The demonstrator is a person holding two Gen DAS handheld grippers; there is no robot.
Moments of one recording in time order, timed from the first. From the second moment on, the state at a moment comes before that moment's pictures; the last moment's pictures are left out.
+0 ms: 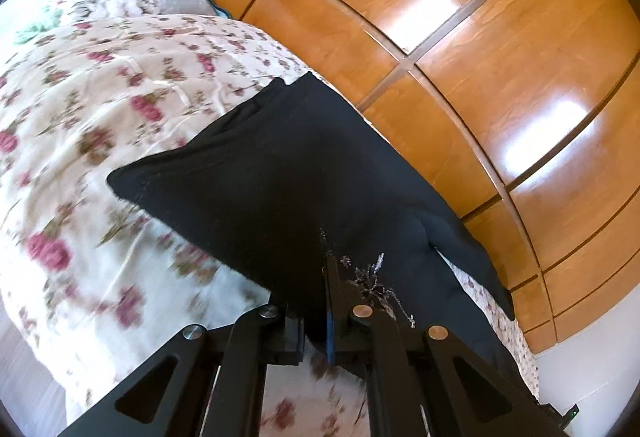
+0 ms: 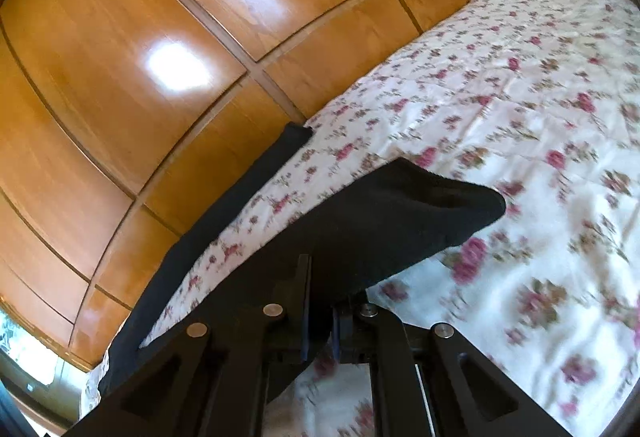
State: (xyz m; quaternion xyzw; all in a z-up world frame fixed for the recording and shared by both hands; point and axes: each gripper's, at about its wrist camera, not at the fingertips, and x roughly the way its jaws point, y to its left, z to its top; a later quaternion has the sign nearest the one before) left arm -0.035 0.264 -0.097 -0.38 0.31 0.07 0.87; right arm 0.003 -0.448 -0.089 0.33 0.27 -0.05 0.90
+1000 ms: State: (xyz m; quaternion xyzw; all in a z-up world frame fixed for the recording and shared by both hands) left arm -0.120 0.348 -0.086 -0.41 0.25 0.27 0.84; right arm -0.050 -0.430 -0.032 0.16 0.24 -0.19 0.94
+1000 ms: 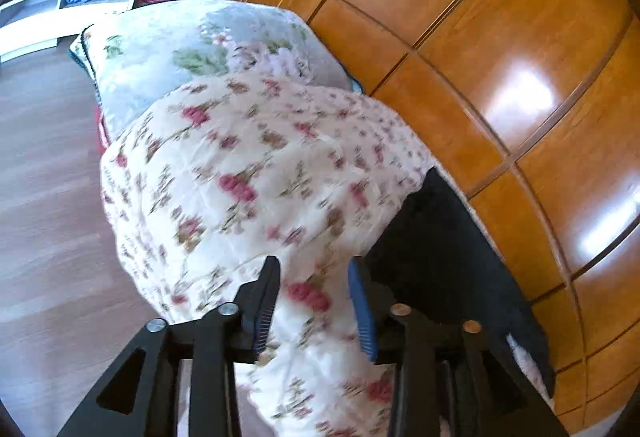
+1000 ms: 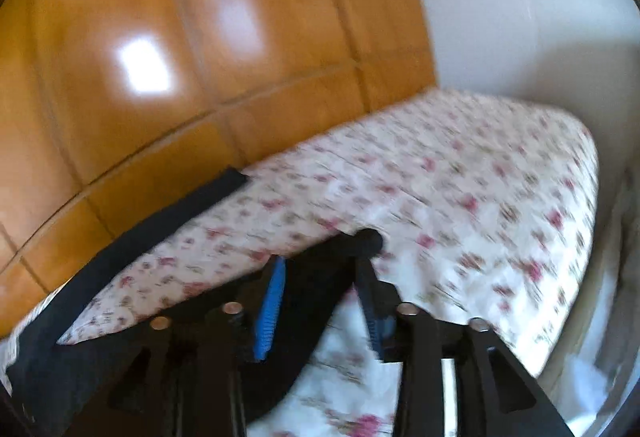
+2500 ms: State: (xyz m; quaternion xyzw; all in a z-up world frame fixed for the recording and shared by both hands) left arm 0.302 0.342 -0.114 -0.16 0.40 0.21 0.88; right arm 0.133 -0.257 -0.121 0.01 0.41 -0.02 0.91
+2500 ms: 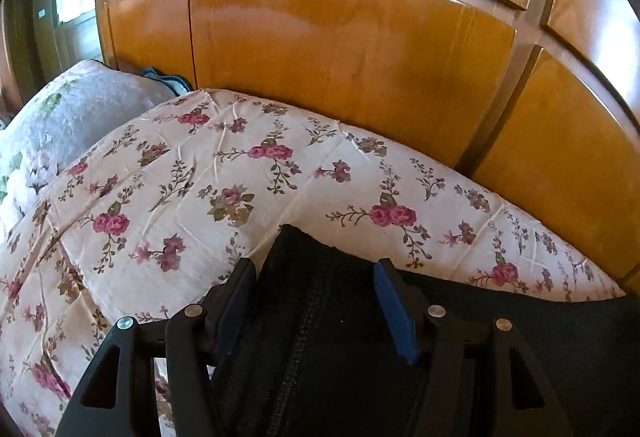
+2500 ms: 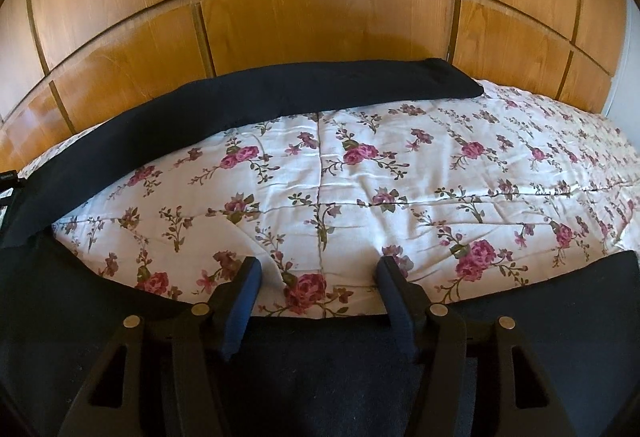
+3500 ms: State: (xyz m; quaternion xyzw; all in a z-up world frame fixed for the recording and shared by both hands) left arm 0.212 0.279 -0.043 -0.11 0.29 0.16 0.94; right arm 0.132 -0.257 -0.121 0.01 0.41 -0.02 0.91
